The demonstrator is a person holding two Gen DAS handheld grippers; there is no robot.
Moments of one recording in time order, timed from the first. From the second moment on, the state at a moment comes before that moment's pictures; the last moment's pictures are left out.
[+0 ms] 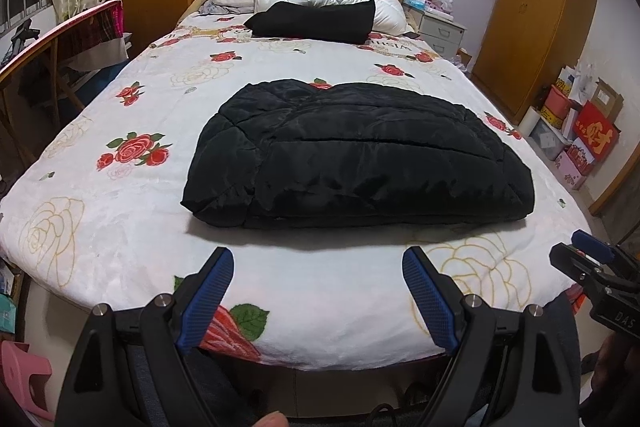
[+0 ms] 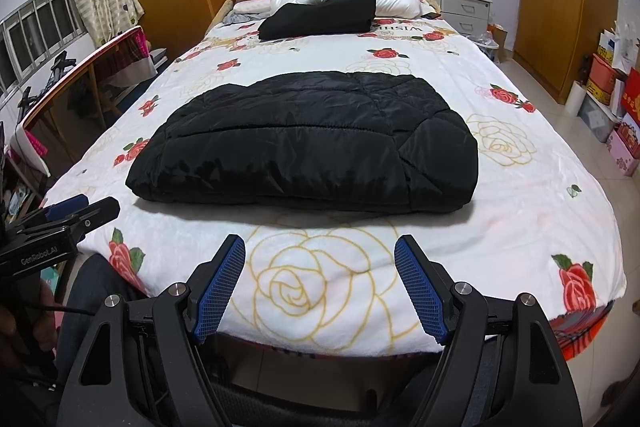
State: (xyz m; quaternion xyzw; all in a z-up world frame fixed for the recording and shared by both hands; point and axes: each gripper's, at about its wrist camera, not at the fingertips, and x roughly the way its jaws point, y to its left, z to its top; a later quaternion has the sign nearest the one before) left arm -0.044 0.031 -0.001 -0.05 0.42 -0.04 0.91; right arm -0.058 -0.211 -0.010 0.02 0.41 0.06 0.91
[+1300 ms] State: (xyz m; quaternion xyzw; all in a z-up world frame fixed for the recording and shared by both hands) left arm -0.043 0.027 -0.002 -0.04 0.42 -0.04 0.91; right arm -0.060 -0.213 -0.015 0.02 0.41 0.06 0.91
